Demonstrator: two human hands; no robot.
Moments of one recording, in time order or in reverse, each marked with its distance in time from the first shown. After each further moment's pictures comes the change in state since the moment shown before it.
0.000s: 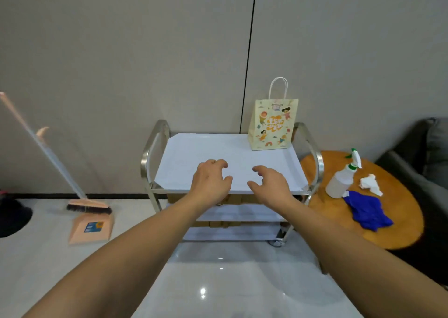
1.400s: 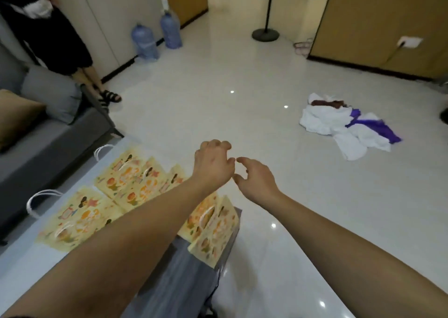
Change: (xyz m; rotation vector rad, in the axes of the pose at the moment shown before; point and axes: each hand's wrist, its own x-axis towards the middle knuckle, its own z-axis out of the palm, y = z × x) left_hand -1.024 0.089 0.095 0.102 0.888 -1.800; right_hand -0.886 -0.020 0.179 -0.238 -1.320 -1.678
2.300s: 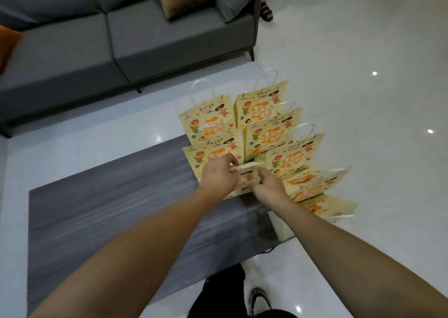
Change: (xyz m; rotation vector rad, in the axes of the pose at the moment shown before) left_hand -0.197 -0.272 0.013 -0.364 0.147 -0.816; right_hand -0.017 -0.142 0.272 -0.063 -0.658 0.000
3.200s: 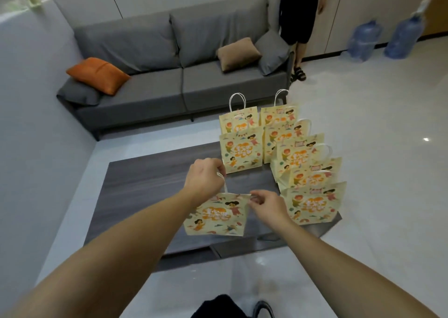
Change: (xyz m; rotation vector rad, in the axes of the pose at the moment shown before) left_hand -0.294 0.017 -0.030 0.165 0.297 -0.041; right_hand -0.219 0.116 0.031 0.046 -0.014 -0.391
